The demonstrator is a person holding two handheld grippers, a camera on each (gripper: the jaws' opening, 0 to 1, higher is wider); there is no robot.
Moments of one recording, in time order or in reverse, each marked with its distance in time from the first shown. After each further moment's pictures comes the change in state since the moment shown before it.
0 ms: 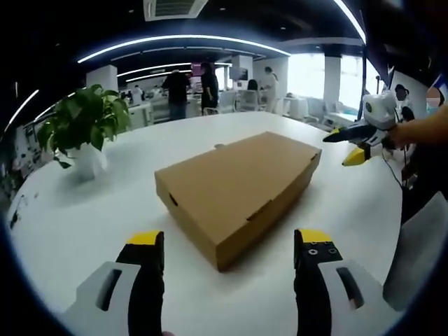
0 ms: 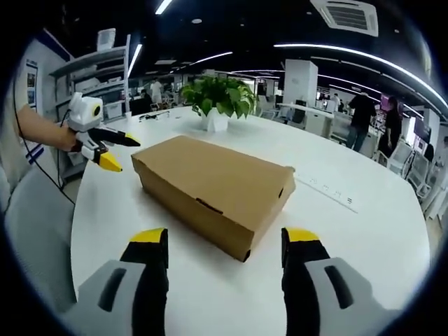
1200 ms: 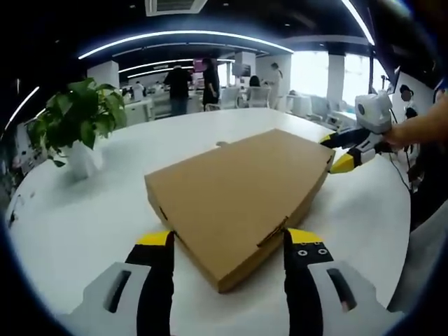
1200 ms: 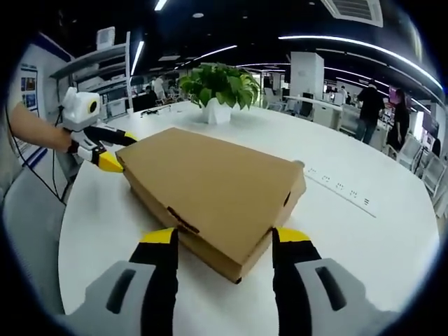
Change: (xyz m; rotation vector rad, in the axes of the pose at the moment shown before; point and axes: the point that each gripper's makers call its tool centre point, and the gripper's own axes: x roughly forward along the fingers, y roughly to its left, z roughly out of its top) left arm 0.040 0.010 0.002 -0.014 0.016 0.011; right arm 0.050 -0.013 -0.005 0.019 0.037 0.049
